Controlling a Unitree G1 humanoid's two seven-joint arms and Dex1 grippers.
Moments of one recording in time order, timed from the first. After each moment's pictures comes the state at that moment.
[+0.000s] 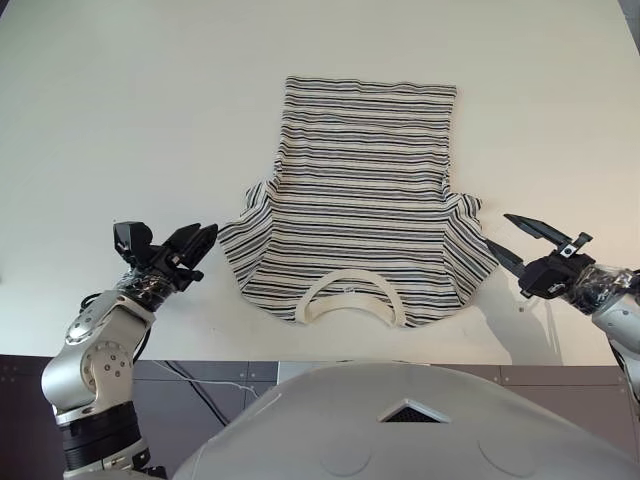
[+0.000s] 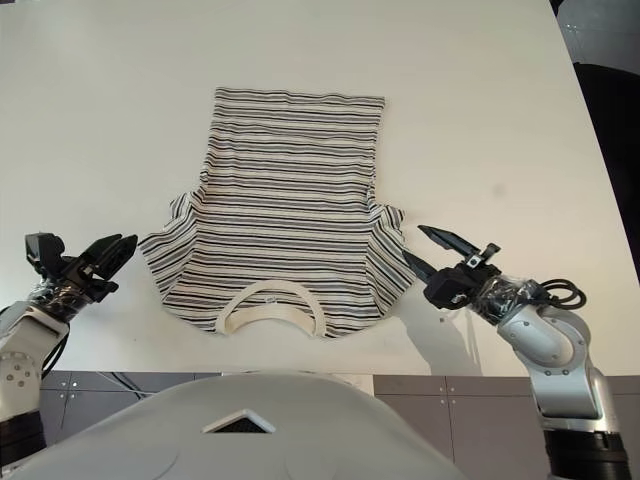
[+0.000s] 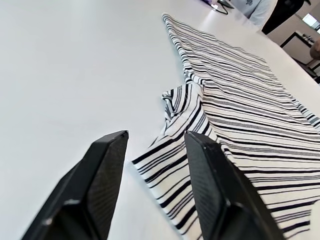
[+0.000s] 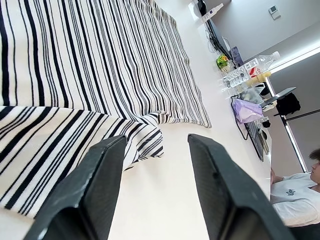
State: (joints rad) left arm 0.46 0.47 0.42 -0.28 -0.66 0.61 -0.58; right arm 0.52 -0.75 -0.14 -0.26 -0.20 -0.50 0.56
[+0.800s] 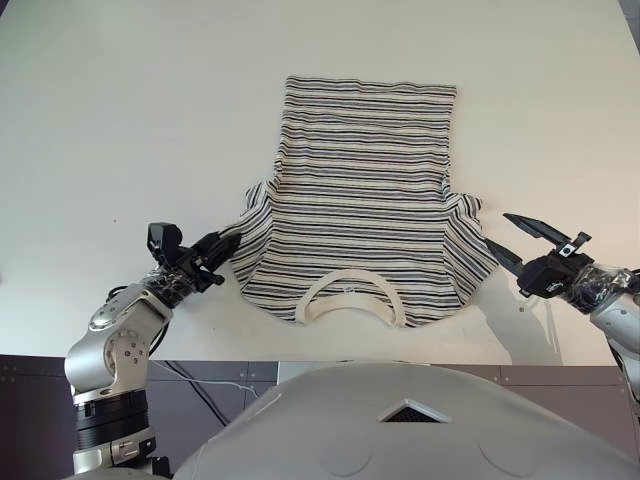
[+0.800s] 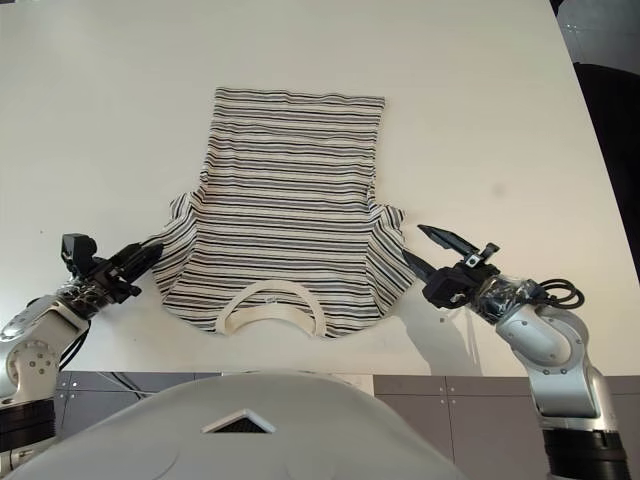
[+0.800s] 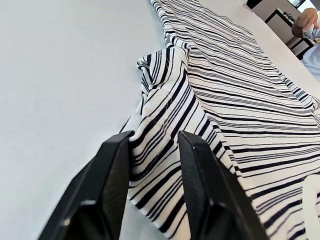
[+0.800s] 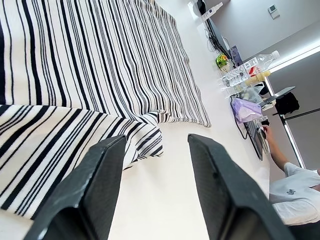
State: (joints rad) left arm 0.41 0.48 0.32 -0.21 -0.65 0.61 -0.67; right arm 0.51 -0.75 -0.13 -0.25 -0.20 -0.50 0.55
